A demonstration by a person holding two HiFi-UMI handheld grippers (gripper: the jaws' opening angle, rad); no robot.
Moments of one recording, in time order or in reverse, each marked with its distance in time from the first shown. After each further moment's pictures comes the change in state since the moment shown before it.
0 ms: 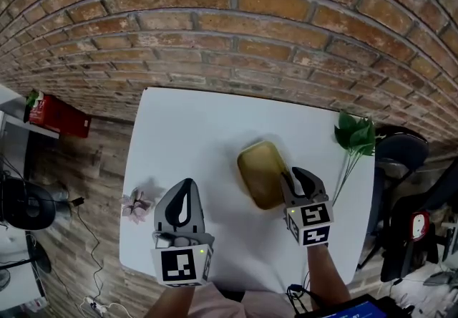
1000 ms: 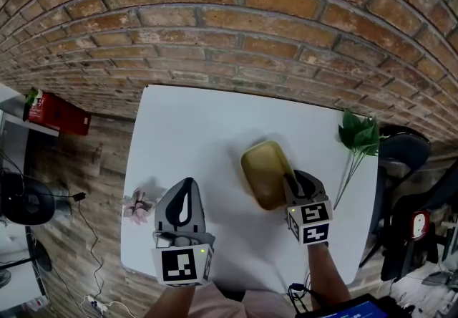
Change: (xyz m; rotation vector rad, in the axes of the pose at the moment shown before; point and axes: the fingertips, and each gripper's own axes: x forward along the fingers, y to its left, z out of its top) left arm 0.005 0.008 -0.006 -0.004 0.014 -0.001; right arm 0.013 0.002 -0.024 0.014 0.073 0.000
